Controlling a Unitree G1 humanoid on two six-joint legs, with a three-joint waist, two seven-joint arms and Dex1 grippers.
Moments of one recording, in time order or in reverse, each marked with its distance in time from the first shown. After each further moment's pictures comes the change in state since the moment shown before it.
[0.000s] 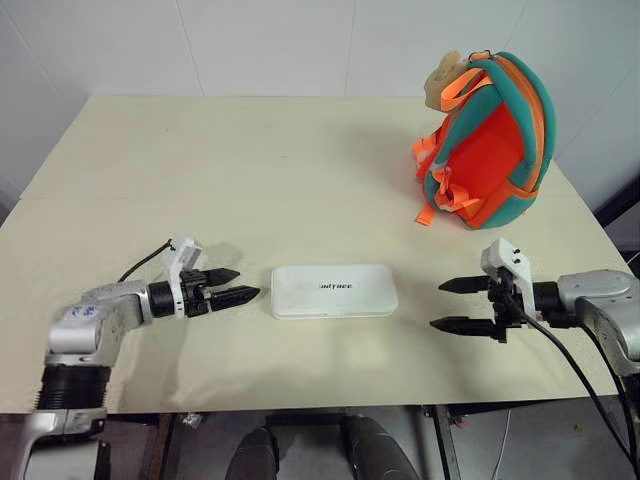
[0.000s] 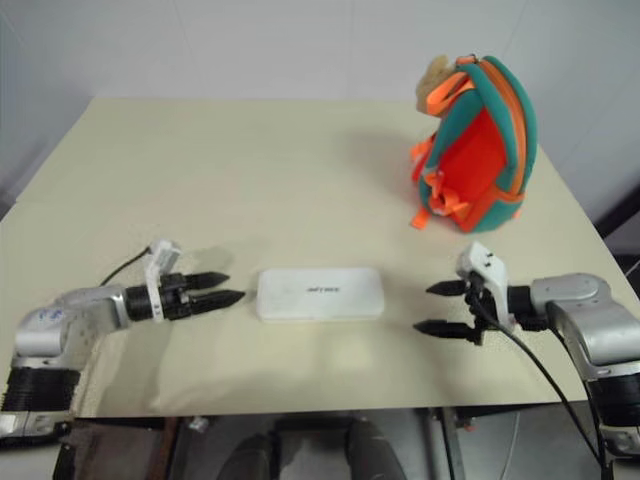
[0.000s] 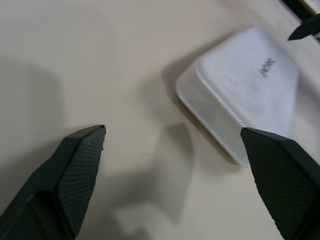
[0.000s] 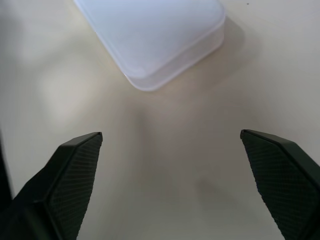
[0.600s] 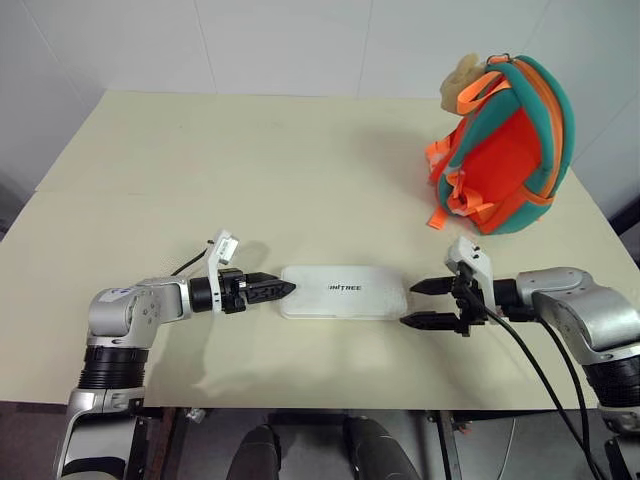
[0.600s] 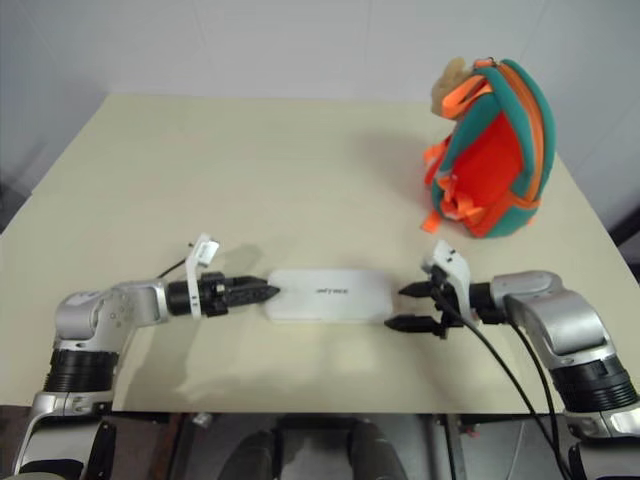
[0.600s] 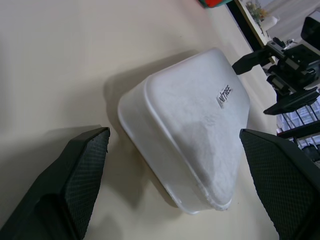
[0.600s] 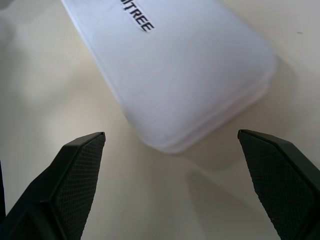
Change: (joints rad) left arm -0.093 -0.171 -0.029 -0.003 -0.064 0.190 0.099; right arm -0.083 0.117 0.116 -0.030 -0.009 0.094 -0.104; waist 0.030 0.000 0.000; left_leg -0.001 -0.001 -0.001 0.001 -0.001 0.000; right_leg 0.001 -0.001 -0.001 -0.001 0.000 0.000
